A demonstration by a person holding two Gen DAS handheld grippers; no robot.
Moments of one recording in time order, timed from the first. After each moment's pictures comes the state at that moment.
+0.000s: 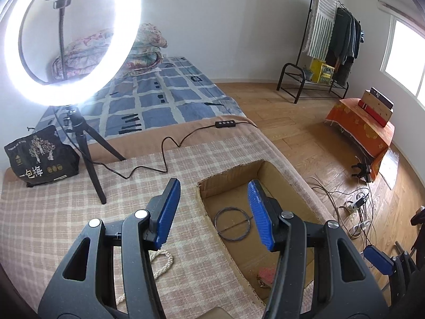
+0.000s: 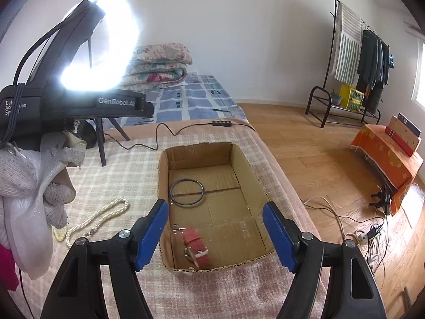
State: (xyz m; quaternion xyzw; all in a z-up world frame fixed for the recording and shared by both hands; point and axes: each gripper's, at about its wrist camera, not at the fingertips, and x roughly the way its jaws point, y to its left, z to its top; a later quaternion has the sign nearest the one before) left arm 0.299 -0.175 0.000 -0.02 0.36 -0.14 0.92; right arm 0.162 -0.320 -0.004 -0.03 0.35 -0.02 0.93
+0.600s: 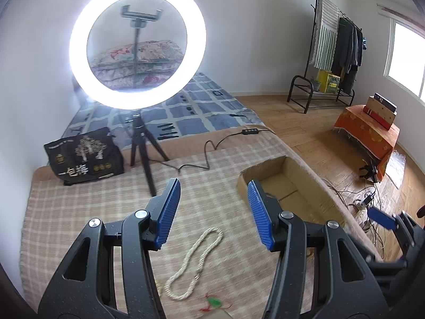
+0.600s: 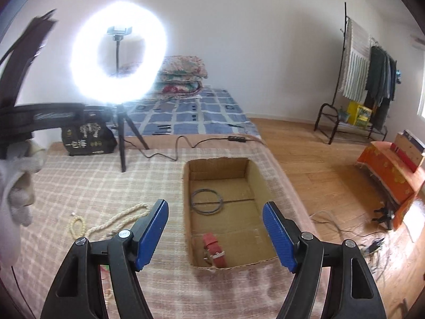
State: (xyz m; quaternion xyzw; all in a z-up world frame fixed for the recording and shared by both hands) left arm 0.220 -0.077 0.030 0.00 0.32 -0.11 0.94; right arm 0.139 -0.297 0.013 -0.03 0.33 0.03 0.94
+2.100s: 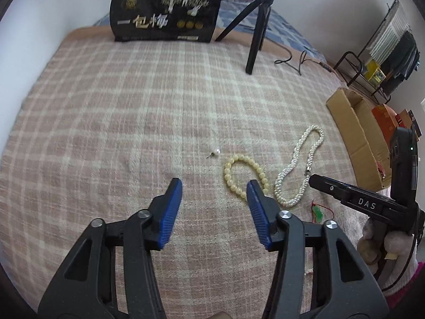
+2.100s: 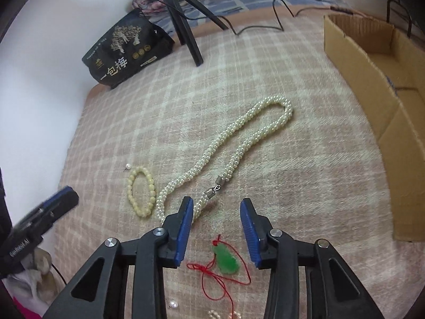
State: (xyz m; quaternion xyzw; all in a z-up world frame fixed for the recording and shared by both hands) left arm 0.185 0.099 -0.139 -0.13 0.51 -0.03 0.85; right arm 0.225 -0.156 -0.154 0.12 0.57 0.18 0.79
